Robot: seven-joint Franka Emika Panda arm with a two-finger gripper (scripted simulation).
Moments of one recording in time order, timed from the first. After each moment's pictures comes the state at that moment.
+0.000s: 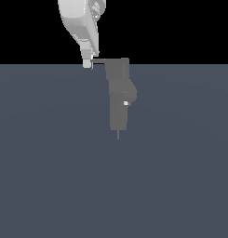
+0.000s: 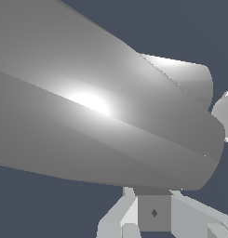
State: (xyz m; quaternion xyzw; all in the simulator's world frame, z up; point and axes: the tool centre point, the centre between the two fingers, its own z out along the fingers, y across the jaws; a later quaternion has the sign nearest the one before) arm -0.091 0.060 0.289 0.71 -0.70 -0.07 0.07
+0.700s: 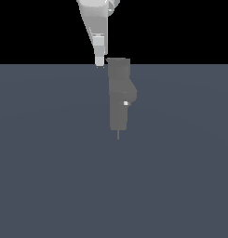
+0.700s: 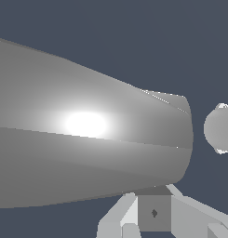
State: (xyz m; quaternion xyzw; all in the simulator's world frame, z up) arm -0.115 0.029 0.294 0.72 -0.69 -0.07 0.07
